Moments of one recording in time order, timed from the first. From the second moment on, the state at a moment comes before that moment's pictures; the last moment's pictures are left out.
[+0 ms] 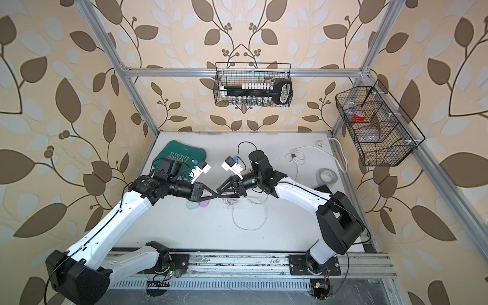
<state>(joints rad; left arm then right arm) -0.34 1.09 1.00 -0.82 0.92 -0.24 0.65 1.59 1.05 0.14 -1.17 0.31</state>
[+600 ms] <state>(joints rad) -0.34 1.06 1.00 -0.82 0.92 -0.24 0.65 1.62 1.04 0.14 -1.18 0.30</state>
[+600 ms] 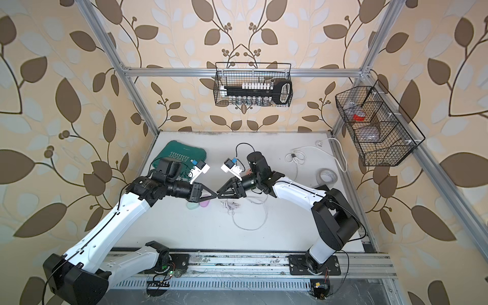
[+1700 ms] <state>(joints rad) -0.34 1.03 1.00 -0.81 0.88 -0.24 0.64 1.60 1.01 0.23 -1.15 0.39</state>
